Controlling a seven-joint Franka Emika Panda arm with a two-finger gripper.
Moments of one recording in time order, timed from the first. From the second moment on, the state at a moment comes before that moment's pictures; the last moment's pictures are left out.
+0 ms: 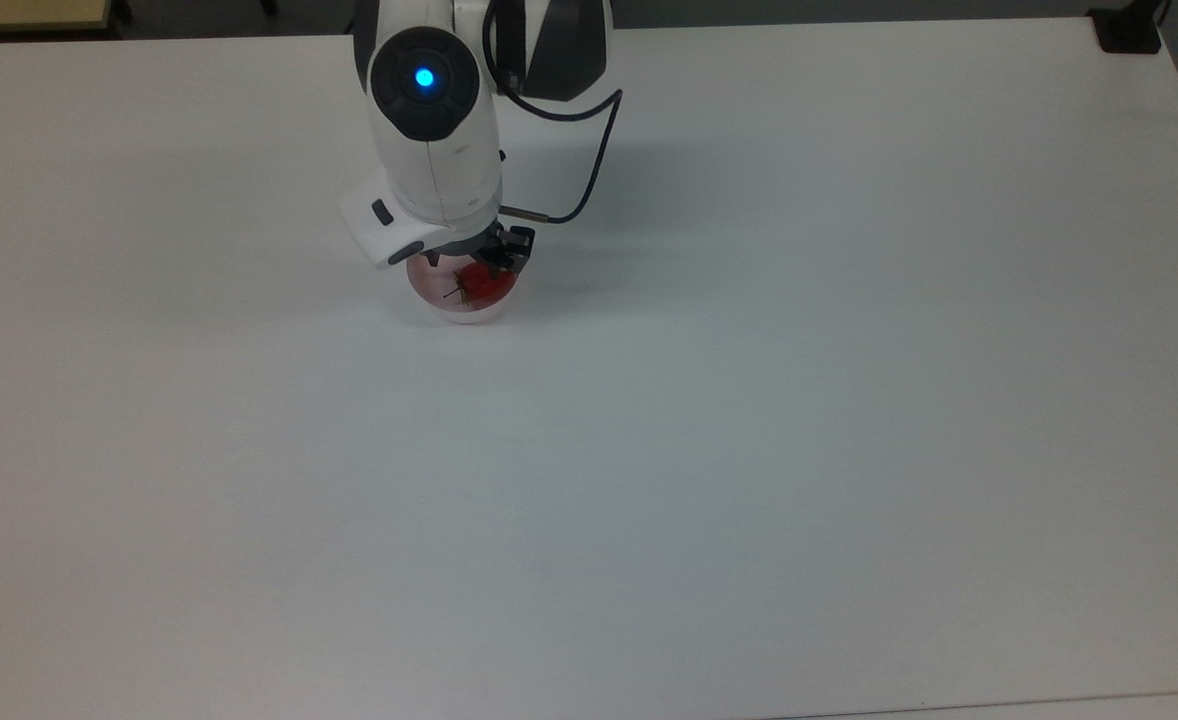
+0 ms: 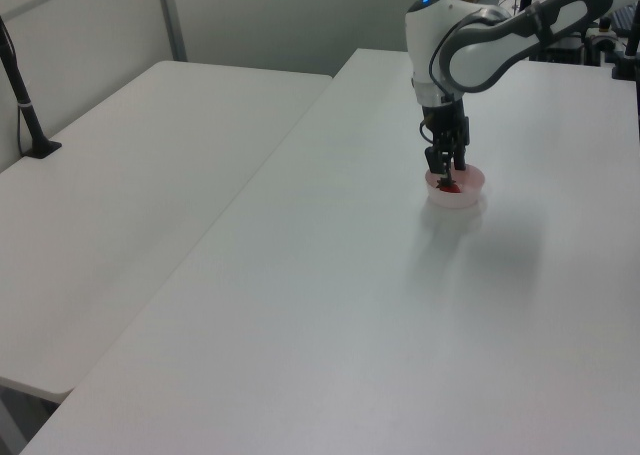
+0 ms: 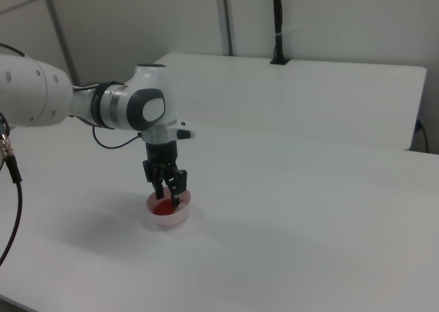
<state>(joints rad) -0.09 0.35 0.11 -1.80 -0.10 1.96 0.23</state>
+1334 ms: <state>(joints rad) -0.13 0.30 0.10 -1.68 -0.10 1.88 0.16</state>
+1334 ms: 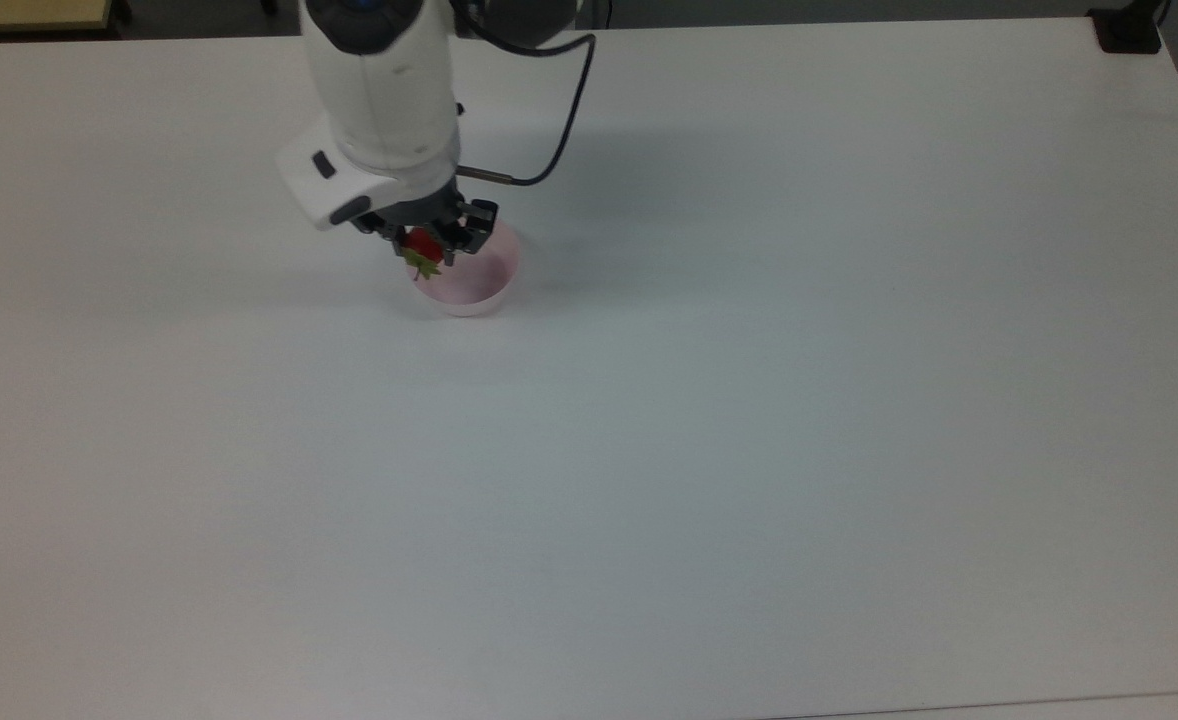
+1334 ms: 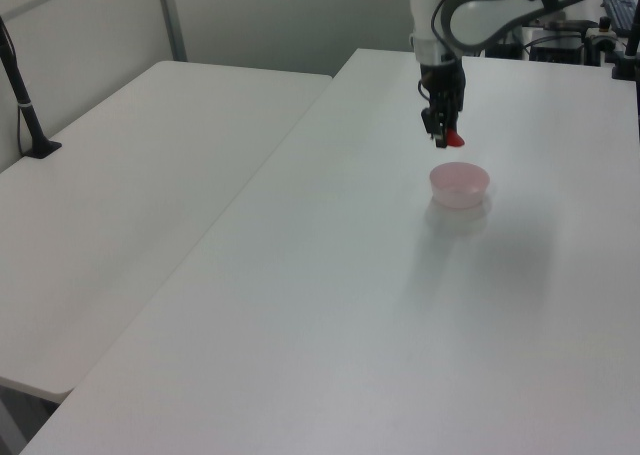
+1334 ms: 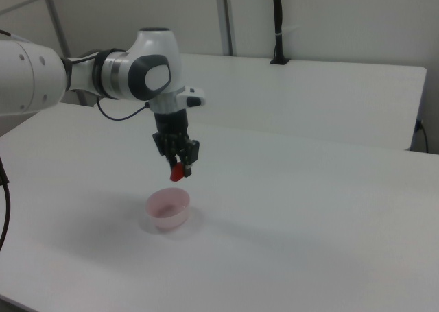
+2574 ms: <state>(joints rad) -0.24 0.51 0.05 -1.61 -0.18 2.25 0.12</state>
